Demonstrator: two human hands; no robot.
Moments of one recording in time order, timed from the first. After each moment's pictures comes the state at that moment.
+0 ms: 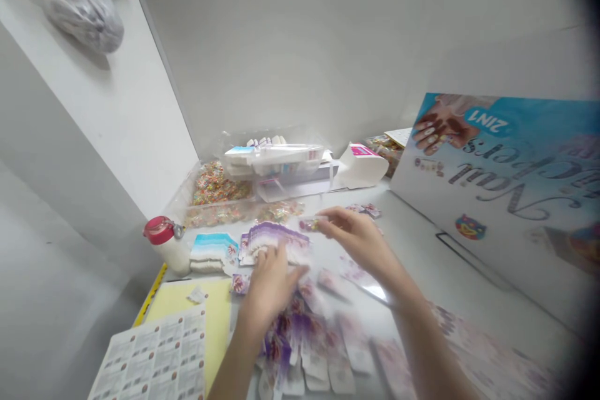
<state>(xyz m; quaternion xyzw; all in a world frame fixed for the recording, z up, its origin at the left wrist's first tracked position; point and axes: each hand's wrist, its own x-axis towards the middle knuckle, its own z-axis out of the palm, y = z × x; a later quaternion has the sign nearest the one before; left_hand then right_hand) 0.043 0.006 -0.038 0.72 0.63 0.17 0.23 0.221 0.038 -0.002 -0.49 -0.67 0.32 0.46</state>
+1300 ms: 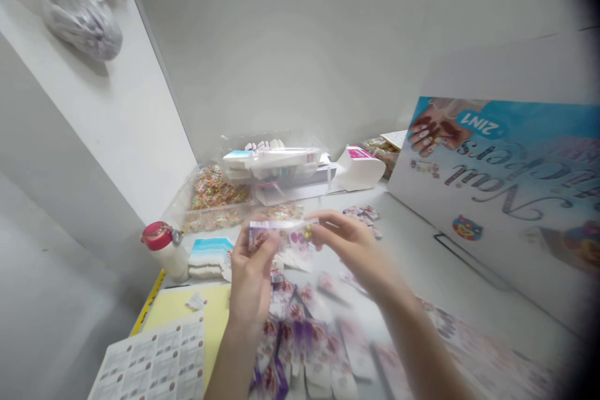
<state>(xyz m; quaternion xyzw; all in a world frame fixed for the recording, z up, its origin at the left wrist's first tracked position) 0.051 -0.003 0.004 0.29 0.32 0.72 0.54 0.207 0.018 0.013 -0.41 -0.62 0.43 0.51</state>
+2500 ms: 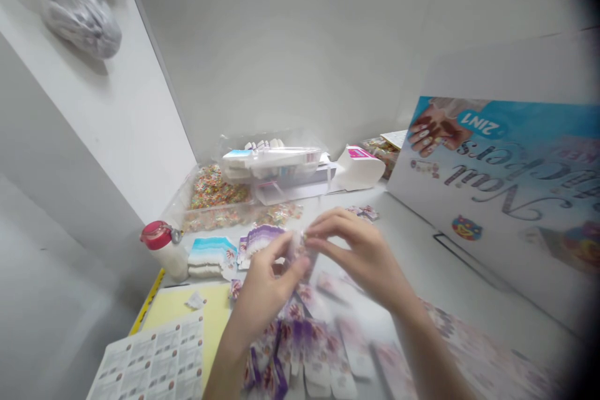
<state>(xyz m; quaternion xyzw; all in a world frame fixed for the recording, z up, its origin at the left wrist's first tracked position) 0.045 -0.016 0.011 0.65 0.43 0.45 0.44 0.214 0.009 0.017 -0.34 -0.75 0.21 0.52</state>
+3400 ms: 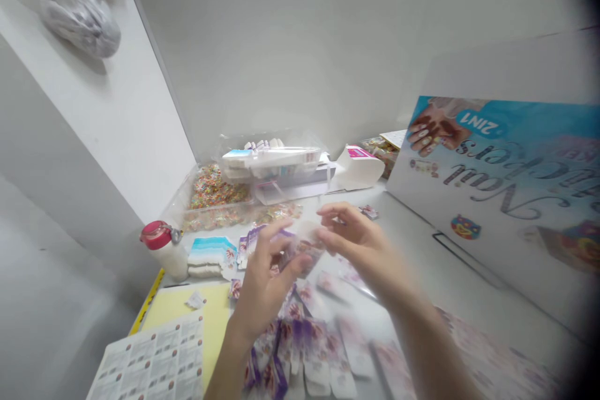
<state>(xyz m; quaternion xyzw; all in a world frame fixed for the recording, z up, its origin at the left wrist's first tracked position) 0.044 -0.019 0.005 0.63 0.41 0.52 0.40 0.214 0.010 0.013 -0.35 -0.62 0.46 0.54</state>
